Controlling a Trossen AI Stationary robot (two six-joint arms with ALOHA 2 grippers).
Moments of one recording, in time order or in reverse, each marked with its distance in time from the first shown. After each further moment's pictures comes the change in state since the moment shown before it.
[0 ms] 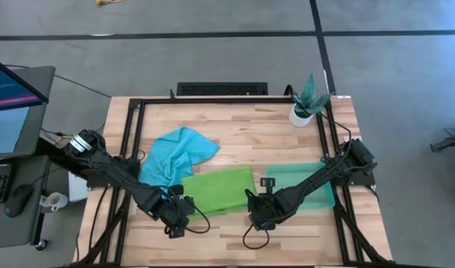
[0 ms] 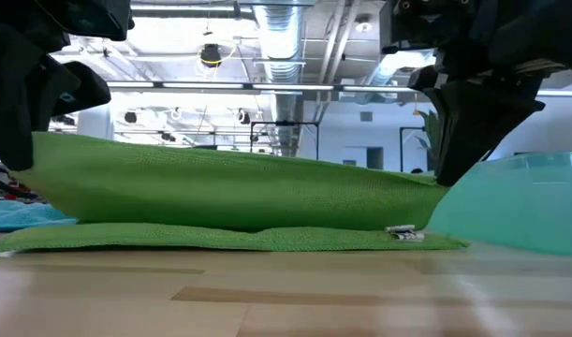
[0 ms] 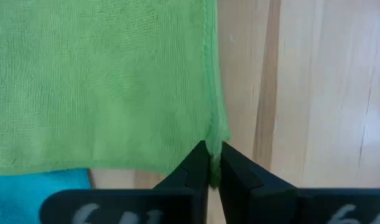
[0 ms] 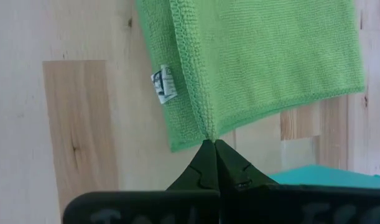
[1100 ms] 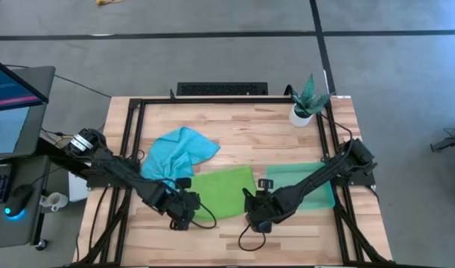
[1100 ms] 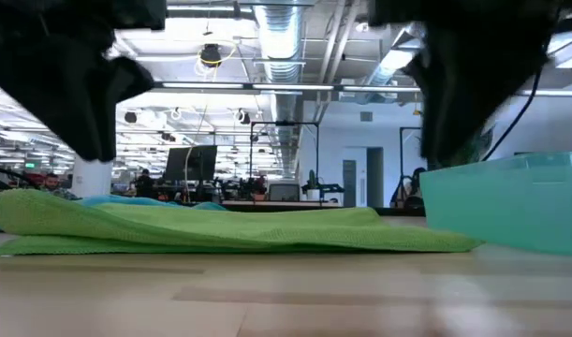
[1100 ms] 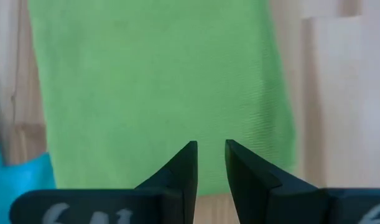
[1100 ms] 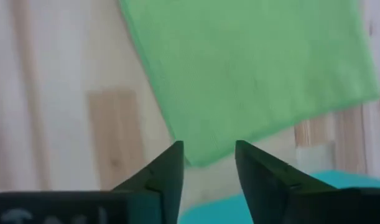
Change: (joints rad) left arm 0.078 -0.001 0.029 0.007 -0.090 0.243; right arm -0.006 0.000 0.098 -0.015 -0.047 0.058
